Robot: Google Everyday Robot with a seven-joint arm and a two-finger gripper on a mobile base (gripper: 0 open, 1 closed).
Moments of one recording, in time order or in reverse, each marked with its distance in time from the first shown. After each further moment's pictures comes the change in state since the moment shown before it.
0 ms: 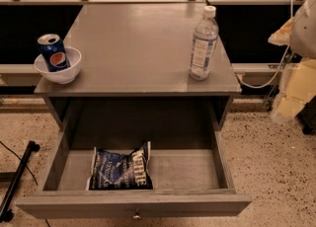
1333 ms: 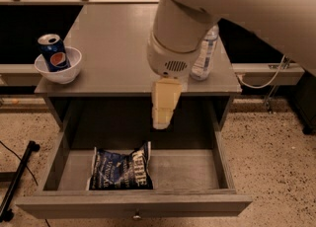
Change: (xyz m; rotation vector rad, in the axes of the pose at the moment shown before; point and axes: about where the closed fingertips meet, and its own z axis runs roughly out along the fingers) arm -0.199 0.035 0.093 -0.048 -0.082 -0.319
